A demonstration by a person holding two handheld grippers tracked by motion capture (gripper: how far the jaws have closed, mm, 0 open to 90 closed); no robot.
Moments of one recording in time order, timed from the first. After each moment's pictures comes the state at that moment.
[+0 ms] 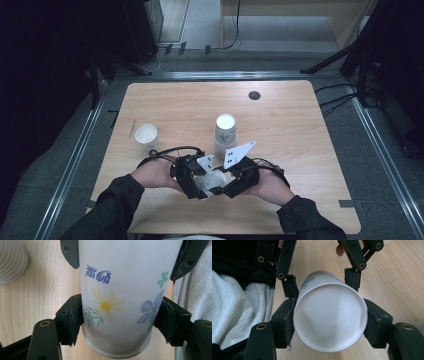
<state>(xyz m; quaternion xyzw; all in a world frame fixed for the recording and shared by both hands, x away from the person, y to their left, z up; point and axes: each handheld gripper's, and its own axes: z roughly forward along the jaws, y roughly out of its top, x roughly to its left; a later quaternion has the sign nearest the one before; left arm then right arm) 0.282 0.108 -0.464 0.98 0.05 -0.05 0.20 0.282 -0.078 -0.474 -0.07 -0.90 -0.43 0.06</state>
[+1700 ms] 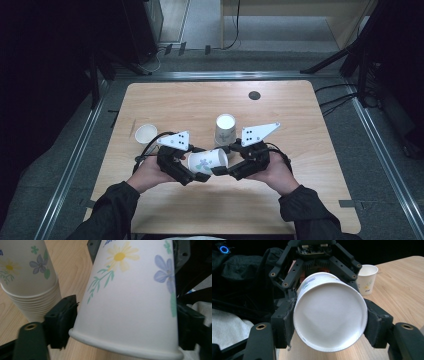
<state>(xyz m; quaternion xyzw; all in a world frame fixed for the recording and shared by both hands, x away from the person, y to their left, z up) 0.287 0.156 -0.437 0.87 0.13 -0.04 0.48 0.301 -0.101 -0.430 -0.09 -0.82 -0.56 0.08</state>
